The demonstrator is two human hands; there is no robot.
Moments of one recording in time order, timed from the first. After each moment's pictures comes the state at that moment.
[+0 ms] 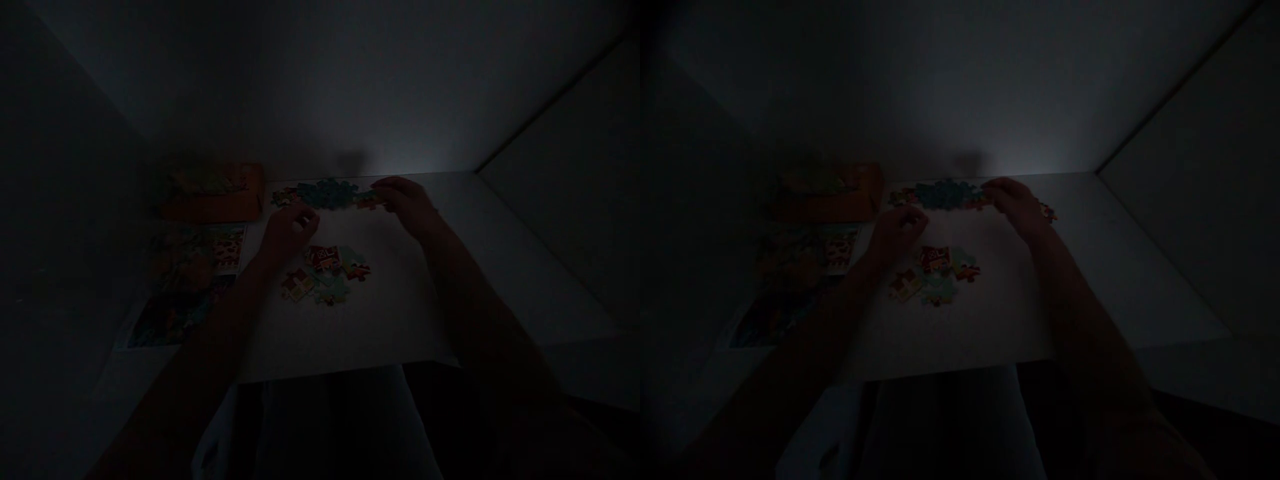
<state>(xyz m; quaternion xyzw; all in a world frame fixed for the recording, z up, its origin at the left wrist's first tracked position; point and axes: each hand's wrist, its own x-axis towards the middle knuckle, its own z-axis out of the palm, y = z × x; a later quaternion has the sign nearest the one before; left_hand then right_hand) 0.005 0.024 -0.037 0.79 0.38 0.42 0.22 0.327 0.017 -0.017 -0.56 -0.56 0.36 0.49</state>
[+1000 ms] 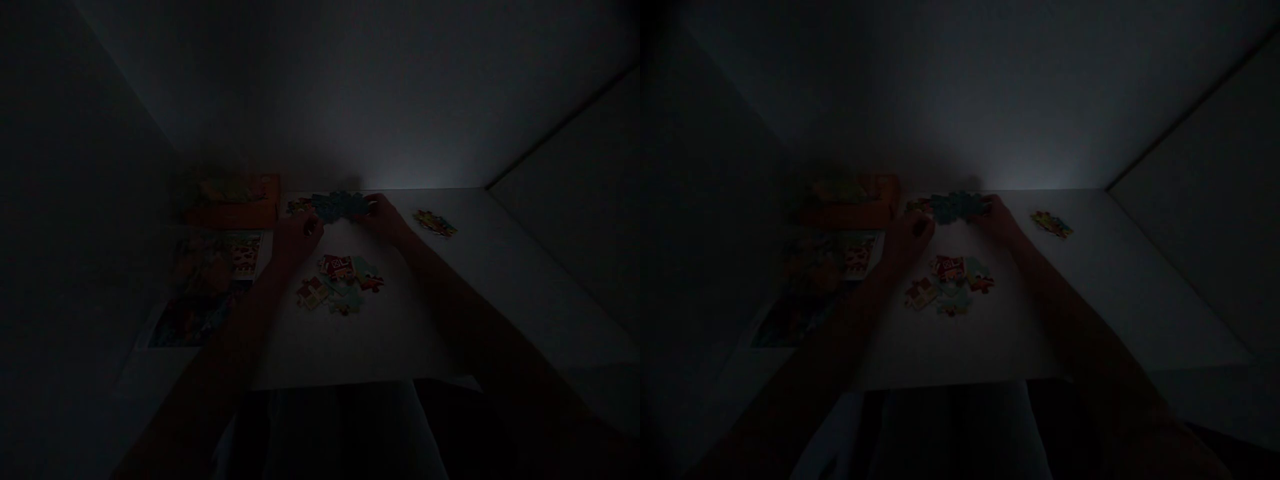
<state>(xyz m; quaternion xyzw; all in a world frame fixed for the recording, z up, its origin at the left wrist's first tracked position) -0.003 0.031 -0.040 0.77 0.46 0.42 0.14 0.287 0.067 -0.052 -0.64 -0.60 0.29 0.37</state>
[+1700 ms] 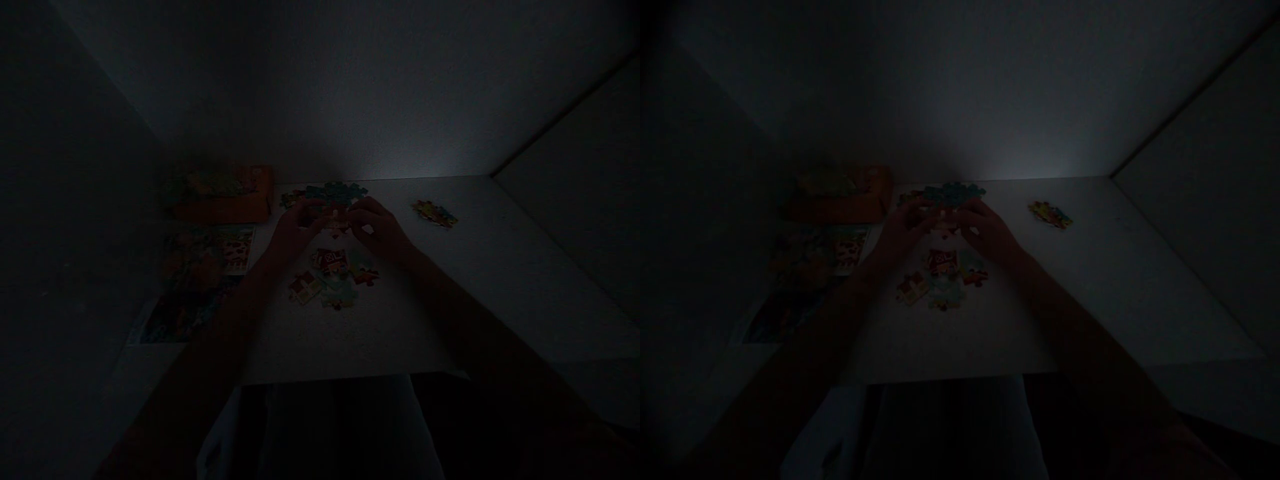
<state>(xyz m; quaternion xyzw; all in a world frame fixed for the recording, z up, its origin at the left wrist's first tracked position) 0.007 0.030 -0.042 0.70 0.38 0.45 0.40 0.263 -0.004 -0.031 -0.41 -0.81 0.17 0.40</state>
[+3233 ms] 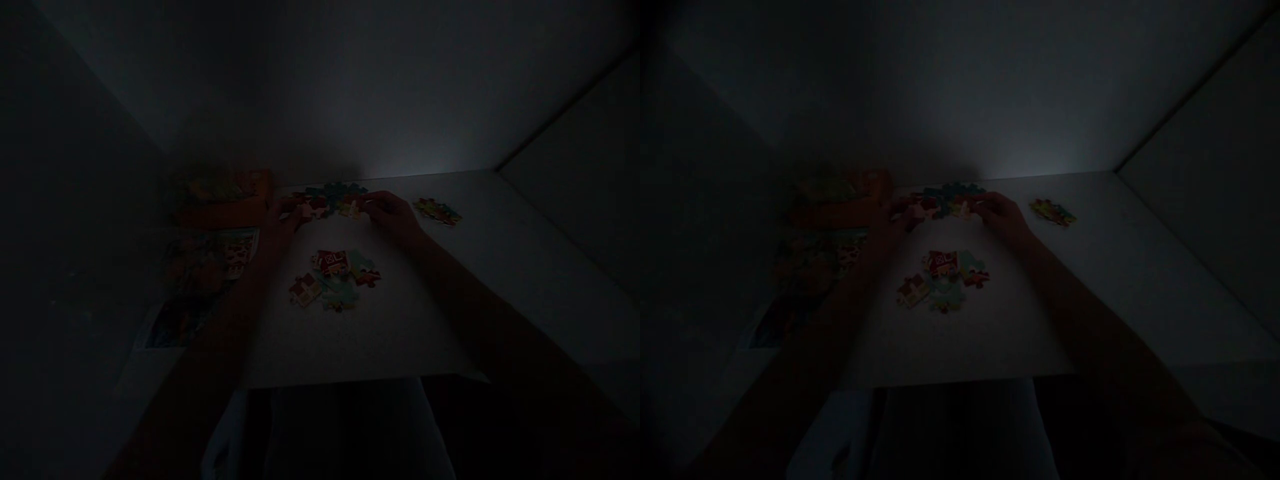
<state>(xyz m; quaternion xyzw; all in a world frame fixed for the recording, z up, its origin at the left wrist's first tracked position) -0.013 0.046 -0.047 0.59 0.47 0.51 0.42 0.292 0.029 -0.053 -0.49 -0.58 0.40 0.51</state>
